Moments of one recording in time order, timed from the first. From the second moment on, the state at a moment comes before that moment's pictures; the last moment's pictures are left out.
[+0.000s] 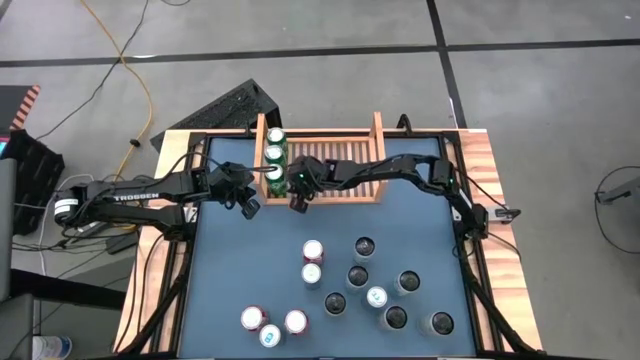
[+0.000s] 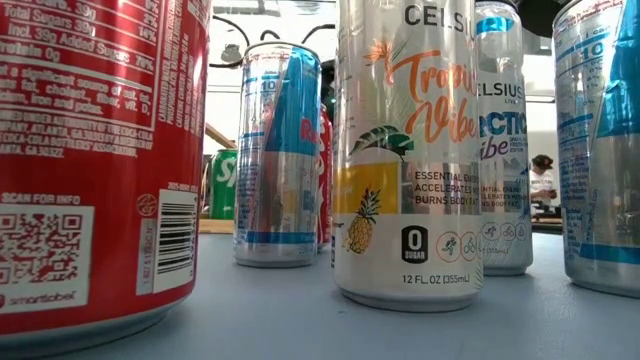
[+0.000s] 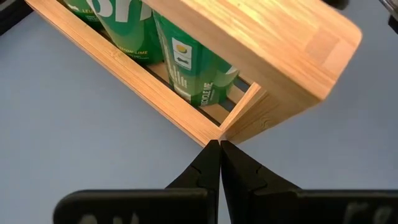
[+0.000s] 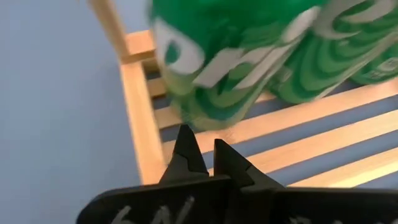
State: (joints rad) left arm 0.32 0.95 0.57 -0.45 -0.18 -0.33; right arm -0.22 2.23 1.65 -0.21 0.08 0.02
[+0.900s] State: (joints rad) left arm 0.32 0.95 0.57 -0.46 -0.30 -0.40; right arm -0.12 1.95 2.30 -1.27 0.27 -0.21
